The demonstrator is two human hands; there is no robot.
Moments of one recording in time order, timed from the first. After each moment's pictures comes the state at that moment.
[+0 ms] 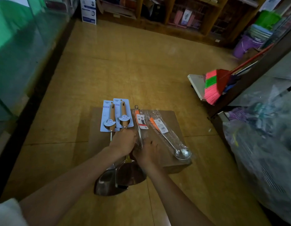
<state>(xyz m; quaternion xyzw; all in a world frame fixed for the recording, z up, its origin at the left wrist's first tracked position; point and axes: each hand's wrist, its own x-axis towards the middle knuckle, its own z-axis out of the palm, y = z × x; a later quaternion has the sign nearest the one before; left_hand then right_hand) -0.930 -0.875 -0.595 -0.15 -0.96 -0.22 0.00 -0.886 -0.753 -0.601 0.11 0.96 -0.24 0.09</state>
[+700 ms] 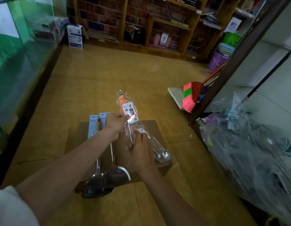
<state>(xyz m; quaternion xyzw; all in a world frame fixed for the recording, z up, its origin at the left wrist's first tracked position) -0.945 -0.840 -0.478 0.14 -0.68 -0.72 -0.04 -0.850 -0.736 -0.509 0.00 0.96 -0.26 -0.09</state>
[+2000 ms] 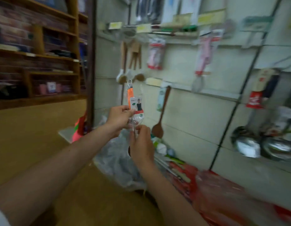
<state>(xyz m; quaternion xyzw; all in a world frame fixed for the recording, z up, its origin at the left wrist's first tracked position) -0.687 -0.412 -0.193 -0.27 -0.65 -0.70 -0.14 -0.606 -0.354 -0.281 0.24 0.83 -0.26 -0.43</state>
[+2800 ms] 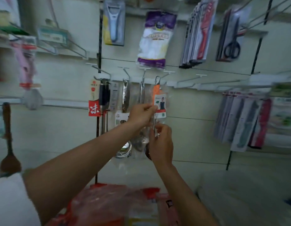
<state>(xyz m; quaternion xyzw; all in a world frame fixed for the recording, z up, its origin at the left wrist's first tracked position) -0.213 -0.056 -0.080 -0.57 -0.46 -0.61 -0.30 -0.123 -0.043 -0.178 0.45 0.64 -0.06 -0.62</state>
